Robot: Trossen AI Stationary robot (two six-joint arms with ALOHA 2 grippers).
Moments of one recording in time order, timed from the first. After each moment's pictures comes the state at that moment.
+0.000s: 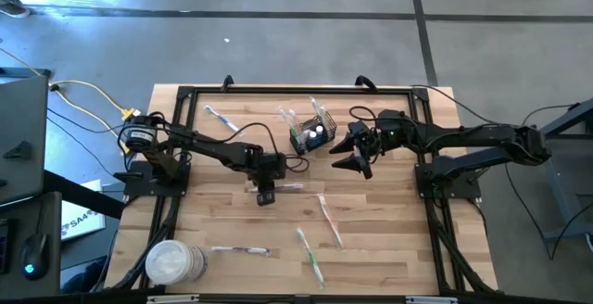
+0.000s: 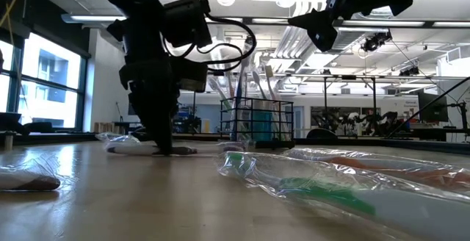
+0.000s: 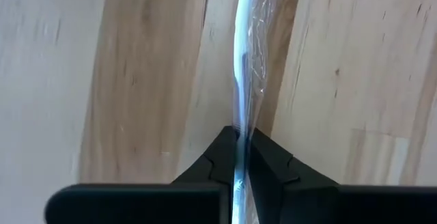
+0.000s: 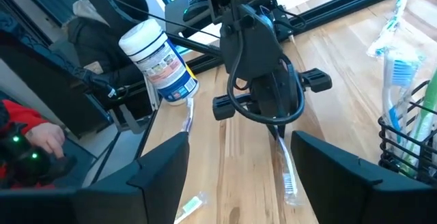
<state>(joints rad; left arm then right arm) -0.03 1.74 0.93 -0.40 0.15 -0.27 -0.19 1.10 0.67 0.15 -0.41 0.37</state>
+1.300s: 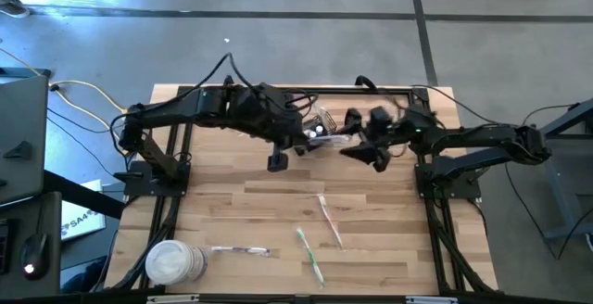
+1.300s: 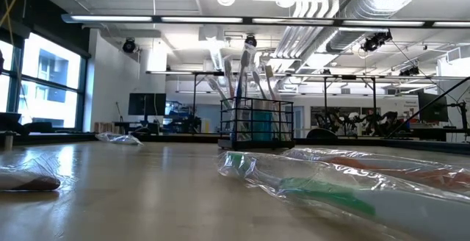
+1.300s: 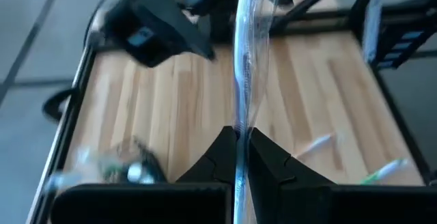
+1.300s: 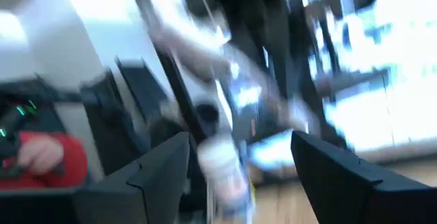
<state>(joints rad) -0.01 1.66 2.05 -0.98 -0.01 0.07 -0.16 1.10 0.67 0.73 -0.45 0.49</state>
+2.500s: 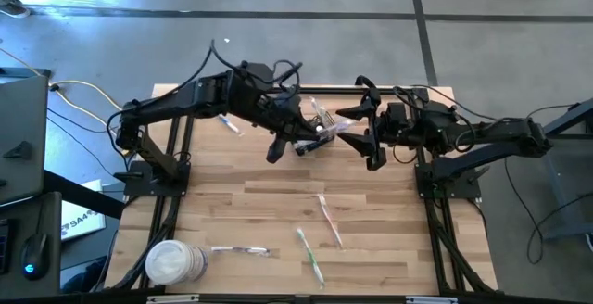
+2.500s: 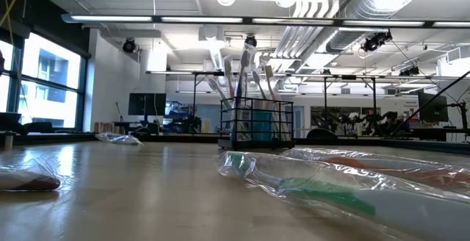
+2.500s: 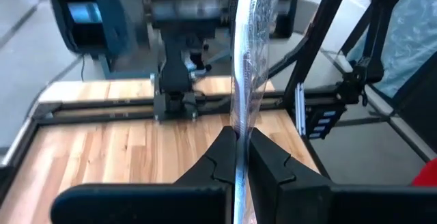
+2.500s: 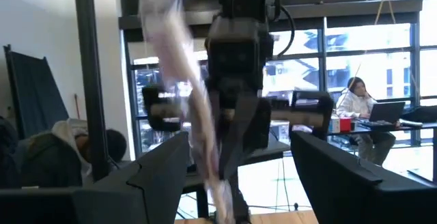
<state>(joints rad) 0.07 1.62 2.02 -0.71 0.28 -0.01 0.05 1.07 0.97 0.43 0.05 0.05</state>
